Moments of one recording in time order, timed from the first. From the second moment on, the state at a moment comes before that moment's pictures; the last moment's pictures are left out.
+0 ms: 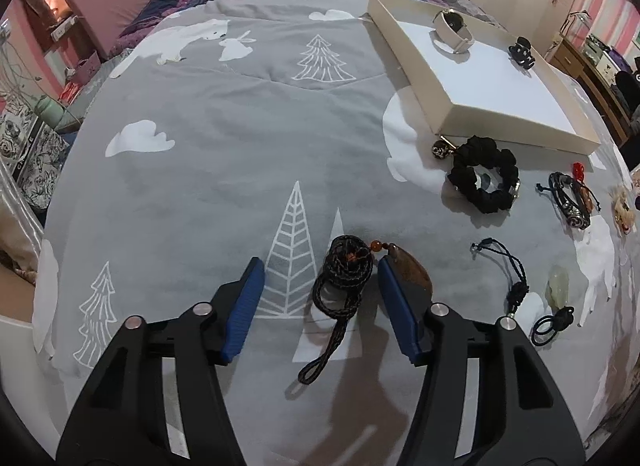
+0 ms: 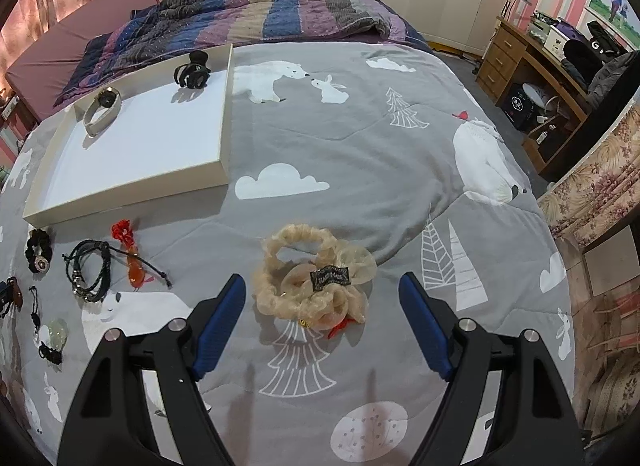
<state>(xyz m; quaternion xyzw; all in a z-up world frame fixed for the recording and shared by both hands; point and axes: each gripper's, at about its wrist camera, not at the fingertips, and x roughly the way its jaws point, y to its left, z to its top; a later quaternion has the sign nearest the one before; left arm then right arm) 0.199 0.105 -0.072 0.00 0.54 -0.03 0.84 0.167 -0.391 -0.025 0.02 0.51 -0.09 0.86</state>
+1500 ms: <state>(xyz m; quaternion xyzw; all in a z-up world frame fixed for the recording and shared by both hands) 0.202 0.090 -0.034 -0.01 0.50 -0.07 0.86 0.202 -0.388 -0.018 0.03 0.49 -0.07 0.87</state>
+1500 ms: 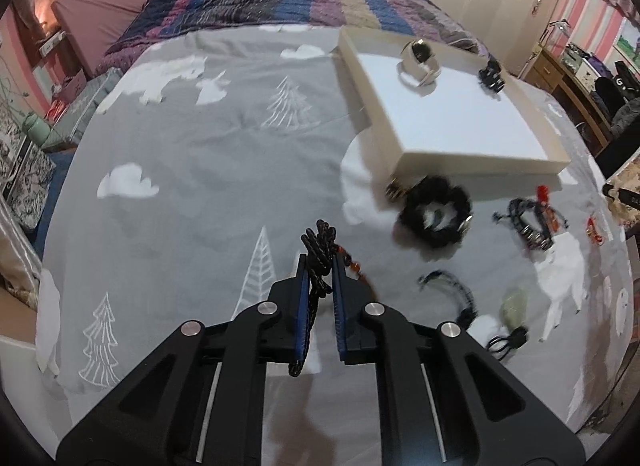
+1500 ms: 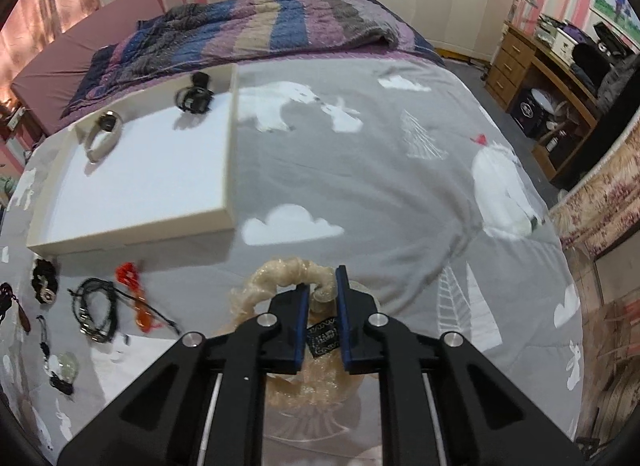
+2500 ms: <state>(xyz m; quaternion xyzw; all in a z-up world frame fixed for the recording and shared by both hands) 0.410 -0.005 0.001 0.01 0.50 -0.09 0.86 0.407 -0.245 -0.020 0.01 0.50 0.03 0.86</state>
